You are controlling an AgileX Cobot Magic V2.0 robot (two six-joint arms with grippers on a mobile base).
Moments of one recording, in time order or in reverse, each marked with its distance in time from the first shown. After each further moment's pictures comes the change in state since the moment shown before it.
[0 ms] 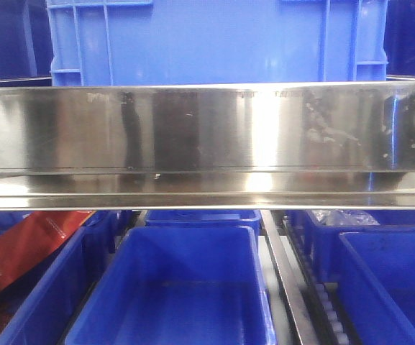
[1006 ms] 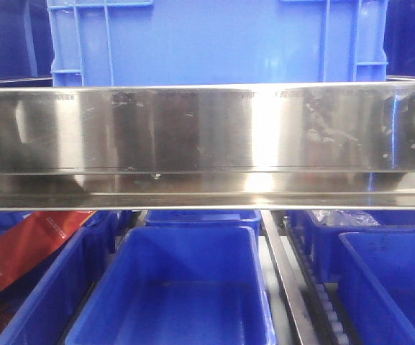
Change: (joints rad) left arm 0.076 -0.477 0.405 0.068 0.203 -0.107; right arm 0.000 0.000 0.001 0.000 0.001 0.000
